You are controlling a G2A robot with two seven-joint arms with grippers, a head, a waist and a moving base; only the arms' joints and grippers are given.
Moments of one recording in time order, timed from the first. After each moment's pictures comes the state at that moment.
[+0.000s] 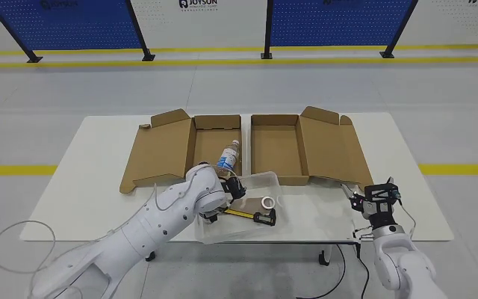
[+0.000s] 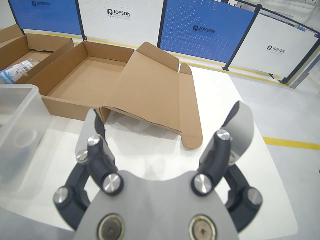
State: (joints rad) left arm 0.67 -1.18 -0.52 -1.40 0.92 -0.30 -1.52; right arm -1.73 -1.15 1.60 -1.80 -1.33 0.00 0.00
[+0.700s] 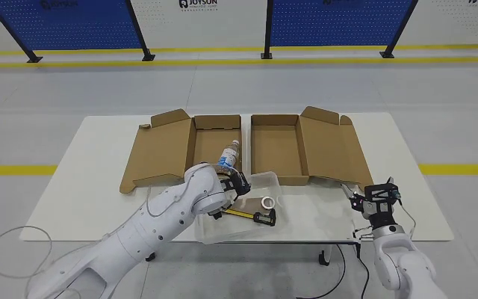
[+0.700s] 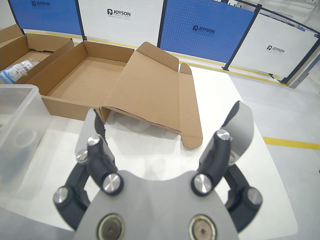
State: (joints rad) left arm 0.71 -1.16 -0.58 -1.54 0.96 -0.28 -1.52; right arm -1.73 -1.15 1.60 -1.80 -1.33 0.00 0.00
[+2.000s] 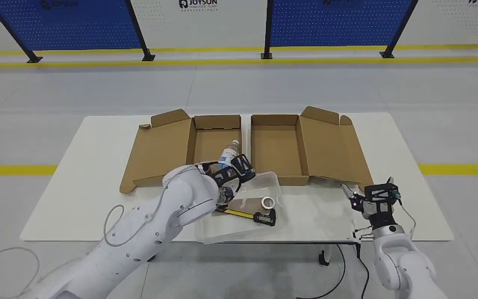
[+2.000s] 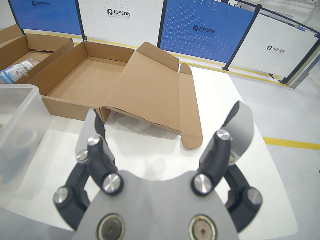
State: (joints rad) left arm 0.82 -1.10 -0.78 -1.86 1.07 -0.22 -1.44; right arm -1.73 -1.15 1.60 -1.80 -1.33 0.00 0.00
